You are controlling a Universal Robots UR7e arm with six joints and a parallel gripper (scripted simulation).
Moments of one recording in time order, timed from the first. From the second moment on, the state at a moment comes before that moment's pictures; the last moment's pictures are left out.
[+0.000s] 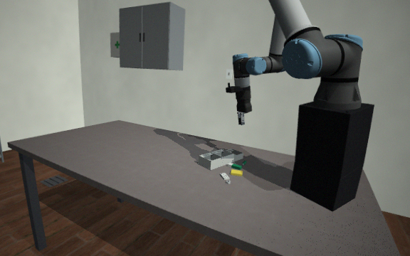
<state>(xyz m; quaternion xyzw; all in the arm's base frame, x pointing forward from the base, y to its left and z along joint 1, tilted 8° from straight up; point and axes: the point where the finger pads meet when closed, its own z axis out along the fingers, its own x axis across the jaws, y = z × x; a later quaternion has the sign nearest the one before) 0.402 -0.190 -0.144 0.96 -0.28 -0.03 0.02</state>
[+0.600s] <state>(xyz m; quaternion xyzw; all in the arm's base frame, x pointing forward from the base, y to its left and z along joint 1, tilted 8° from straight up) 0.400 -0.142 -0.136 1.00 -0.07 -0.01 0.00</state>
